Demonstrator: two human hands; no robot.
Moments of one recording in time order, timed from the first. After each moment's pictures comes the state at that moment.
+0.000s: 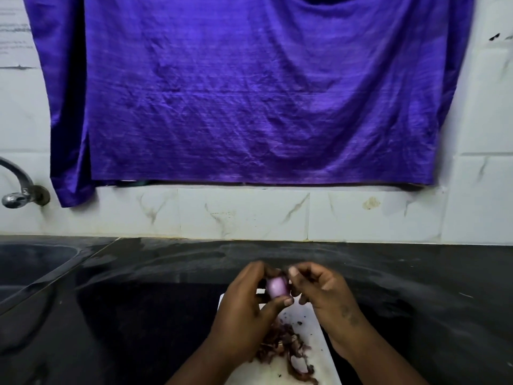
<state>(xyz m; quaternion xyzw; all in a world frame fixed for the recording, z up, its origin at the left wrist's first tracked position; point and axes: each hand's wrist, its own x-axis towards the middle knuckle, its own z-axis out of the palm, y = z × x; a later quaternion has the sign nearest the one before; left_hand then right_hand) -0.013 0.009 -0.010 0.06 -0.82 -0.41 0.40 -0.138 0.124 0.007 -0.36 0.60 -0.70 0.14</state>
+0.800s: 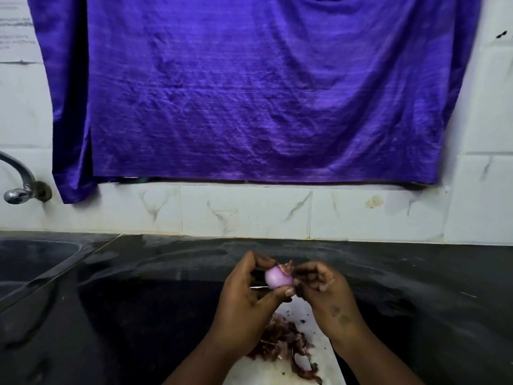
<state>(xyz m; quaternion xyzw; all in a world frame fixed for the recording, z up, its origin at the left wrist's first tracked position) -0.014 0.008 -0.005 0.06 -0.72 -0.55 0.42 -0.148 0.108 -0.012 -0.33 0.63 -0.69 0.09</state>
